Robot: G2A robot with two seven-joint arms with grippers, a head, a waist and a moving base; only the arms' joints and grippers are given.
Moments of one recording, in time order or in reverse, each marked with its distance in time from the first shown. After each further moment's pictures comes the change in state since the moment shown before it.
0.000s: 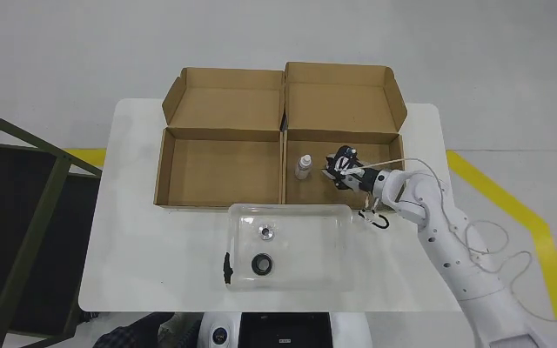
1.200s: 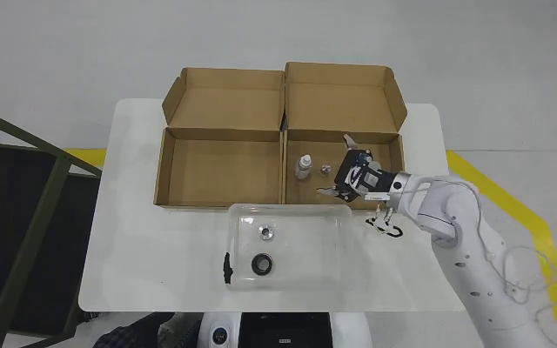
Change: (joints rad) left arm 0.000 0.000 0.000 0.000 0.000 0.000 0.000; right arm -0.176 0.043 0.169 -0.424 0.083 -0.069 0.108
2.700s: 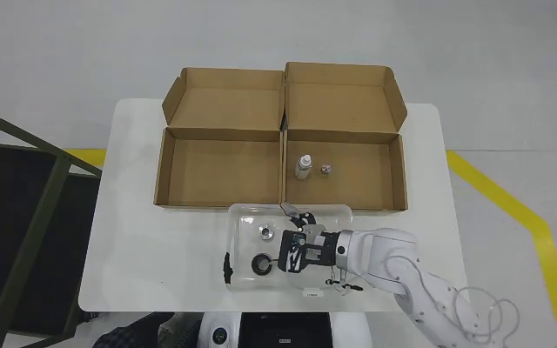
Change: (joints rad) left arm 0.000 0.000 0.000 0.000 0.000 0.000 0.000; right arm -0.118 -0.017 -0.304 -0.118 -0.164 0.044 -0.049
